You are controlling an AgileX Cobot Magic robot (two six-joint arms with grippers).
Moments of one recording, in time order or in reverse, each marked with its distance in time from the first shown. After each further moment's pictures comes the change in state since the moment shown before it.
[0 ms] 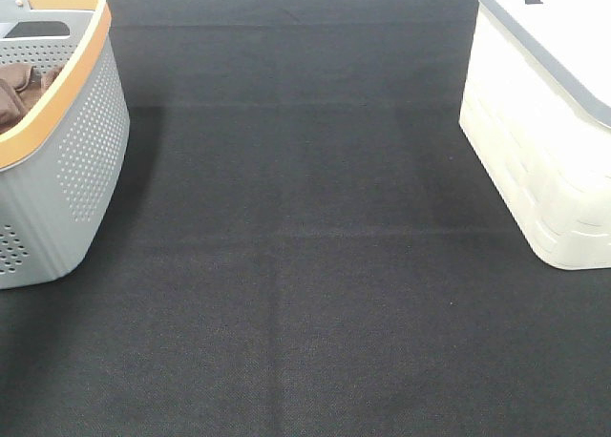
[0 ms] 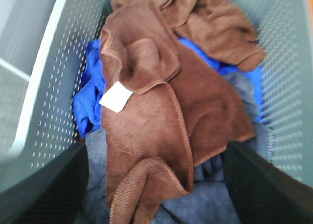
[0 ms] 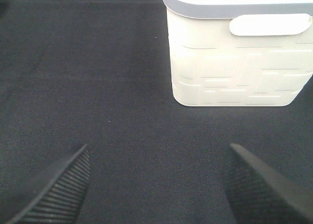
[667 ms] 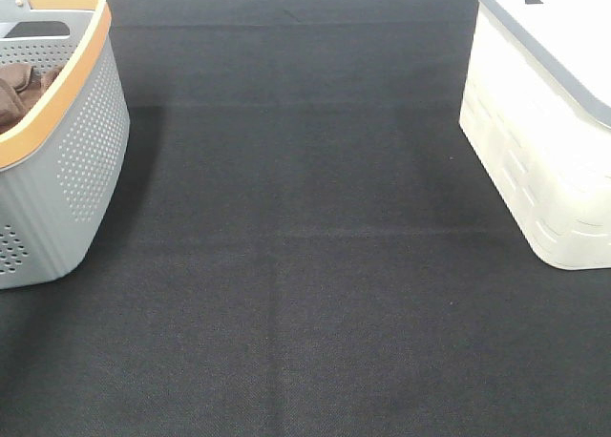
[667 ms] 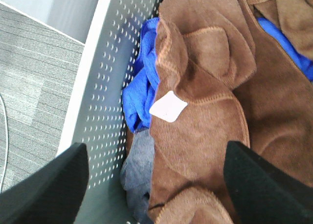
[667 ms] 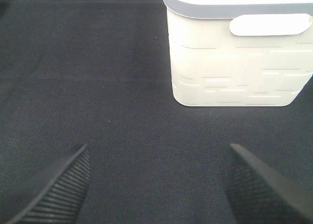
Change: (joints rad) left arm 0.004 0.322 -0.369 0.160 0.318 -0.091; right arm 0.000 0.000 0.000 0.000 0.000 0.000
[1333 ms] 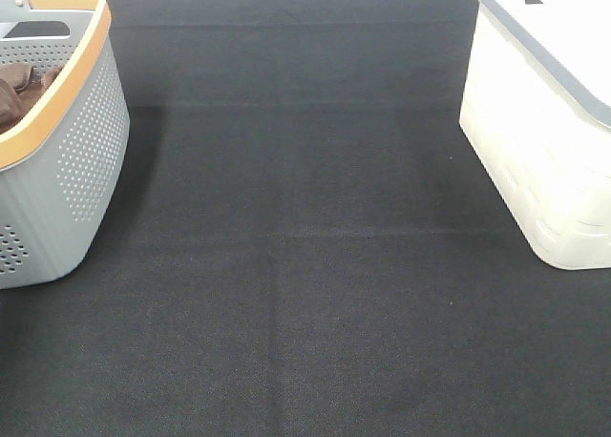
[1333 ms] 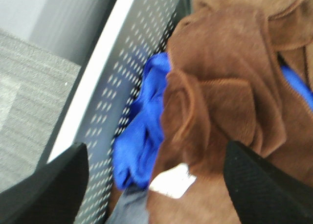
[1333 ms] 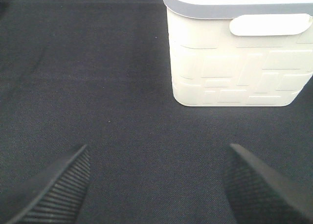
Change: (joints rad) left arm 0.111 0.136 -0.039 -0.057 -0.180 -0.015; right arm 0.000 0.000 0.000 0.000 0.000 0.000
